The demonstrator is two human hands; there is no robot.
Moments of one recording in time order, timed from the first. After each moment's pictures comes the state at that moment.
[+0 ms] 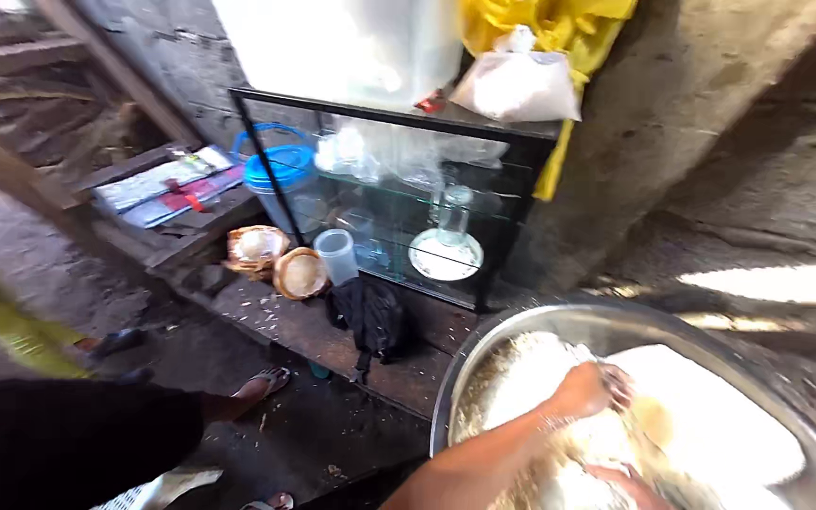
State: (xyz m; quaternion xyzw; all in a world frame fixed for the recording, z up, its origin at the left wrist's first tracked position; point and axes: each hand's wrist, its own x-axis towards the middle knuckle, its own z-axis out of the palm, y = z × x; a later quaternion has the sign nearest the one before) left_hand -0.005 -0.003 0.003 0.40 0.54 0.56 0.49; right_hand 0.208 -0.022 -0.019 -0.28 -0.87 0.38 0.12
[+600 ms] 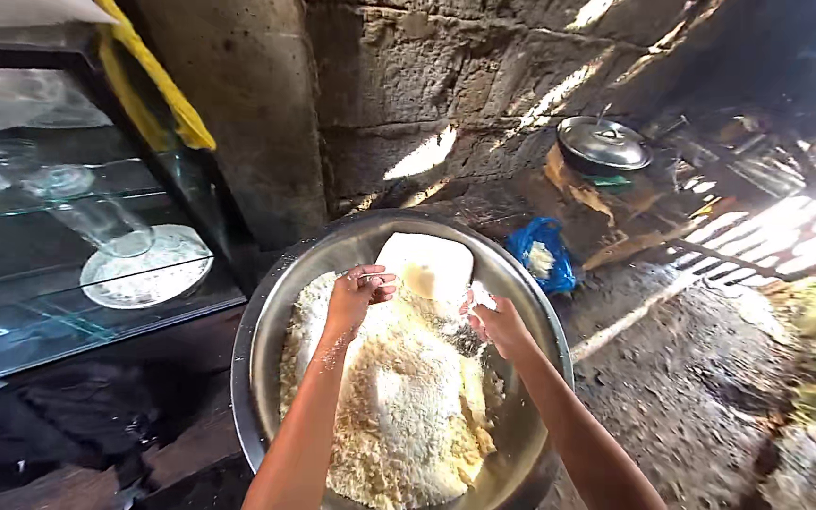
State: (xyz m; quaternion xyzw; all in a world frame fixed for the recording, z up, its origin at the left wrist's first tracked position) left_hand -0.007 -0.017 0.018 0.40 0.49 0.59 0.51; right_hand 0.265 0.005 0.044 -0.56 -0.58 0.50 0.31
